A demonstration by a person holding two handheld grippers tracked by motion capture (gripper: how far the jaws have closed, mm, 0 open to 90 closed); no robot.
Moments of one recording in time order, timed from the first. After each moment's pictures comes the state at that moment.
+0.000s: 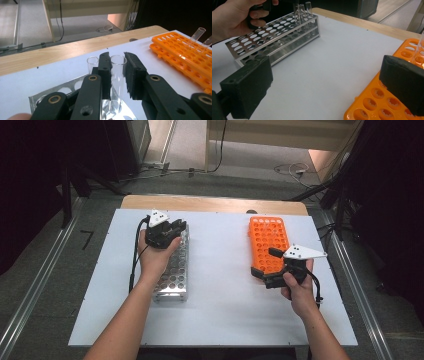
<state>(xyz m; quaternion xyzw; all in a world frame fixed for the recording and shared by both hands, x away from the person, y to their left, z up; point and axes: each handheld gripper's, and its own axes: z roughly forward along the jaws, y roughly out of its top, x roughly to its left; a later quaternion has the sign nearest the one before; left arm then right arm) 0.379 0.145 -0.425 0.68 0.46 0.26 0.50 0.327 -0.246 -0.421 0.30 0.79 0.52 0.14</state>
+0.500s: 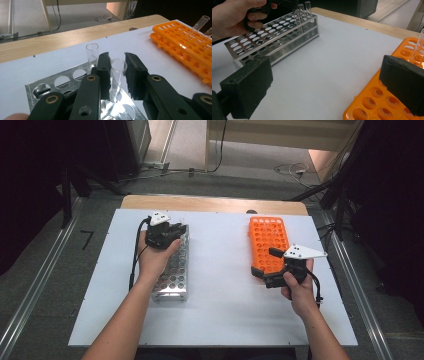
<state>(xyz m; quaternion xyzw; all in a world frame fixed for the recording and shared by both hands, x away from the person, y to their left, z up) 0.381 0.146 -0.427 0.70 0.47 0.23 0.48 0.328 -0.247 -0.422 0.30 0.79 0.52 0.13</state>
